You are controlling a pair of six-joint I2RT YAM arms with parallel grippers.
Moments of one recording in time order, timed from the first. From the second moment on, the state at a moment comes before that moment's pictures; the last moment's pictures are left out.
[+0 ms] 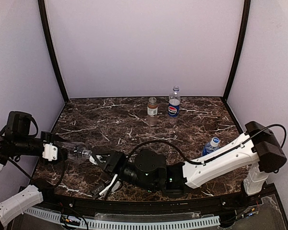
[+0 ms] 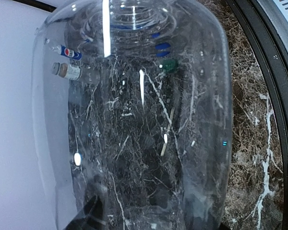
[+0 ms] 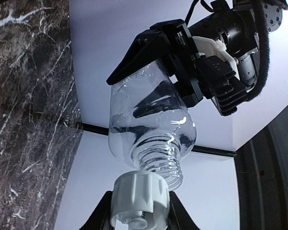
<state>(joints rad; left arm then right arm) -0.33 0.54 0.87 -1.10 0.43 1.40 1.53 1.84 1.18 0.63 0.39 -1.73</state>
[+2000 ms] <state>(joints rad) -0.28 0.44 0.77 -0.68 0.48 0.66 1.02 1.97 1.50 -0.95 0.08 0.10</state>
